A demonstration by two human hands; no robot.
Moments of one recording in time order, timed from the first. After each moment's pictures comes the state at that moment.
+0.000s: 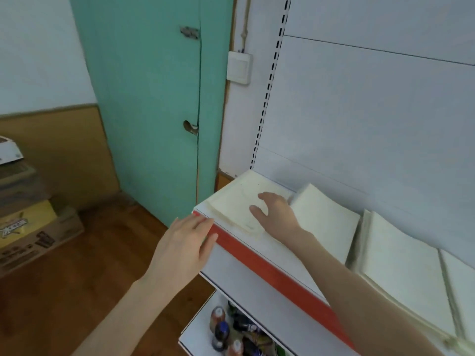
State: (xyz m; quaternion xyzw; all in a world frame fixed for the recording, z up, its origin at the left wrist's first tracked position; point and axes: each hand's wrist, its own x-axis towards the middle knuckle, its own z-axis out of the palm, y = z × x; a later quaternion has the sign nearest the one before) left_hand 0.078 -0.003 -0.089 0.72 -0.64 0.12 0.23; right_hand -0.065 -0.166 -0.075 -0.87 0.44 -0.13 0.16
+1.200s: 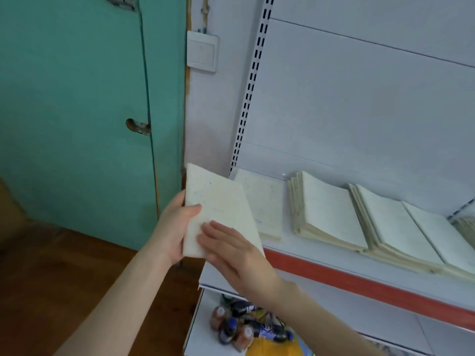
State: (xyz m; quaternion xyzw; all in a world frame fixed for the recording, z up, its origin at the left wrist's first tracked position) left_hand 0.219 -0.085 -0.061 0.50 -0.29 -0.61 0.54; right_hand 0.073 -0.066 -0.095 -0.90 0.30 -0.29 0.12
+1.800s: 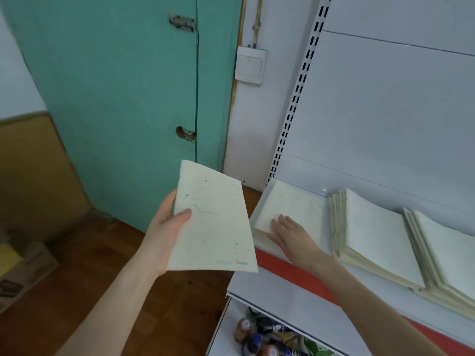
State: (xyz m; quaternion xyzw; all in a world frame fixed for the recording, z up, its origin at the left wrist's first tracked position) left_hand 0.274 -0.058 -0.067 0.53 -0.32 -0.49 0.61; right_hand 0.030 -0.173 -0.125 -0.86 0.51 0.03 0.08
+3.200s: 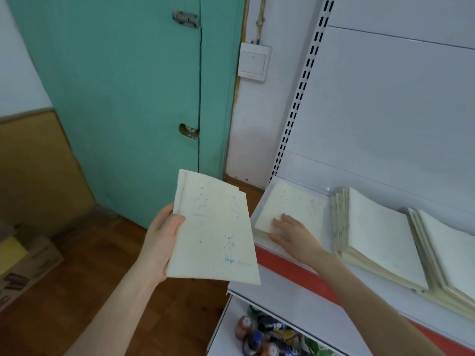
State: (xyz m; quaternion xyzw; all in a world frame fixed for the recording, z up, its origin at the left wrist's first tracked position) left_hand 0.267 -0.048 -0.077 0.60 -0.28 -0.45 0.60; right_hand 0.032 -0.179 -0.129 -0.83 0.53 -0.03 0.15
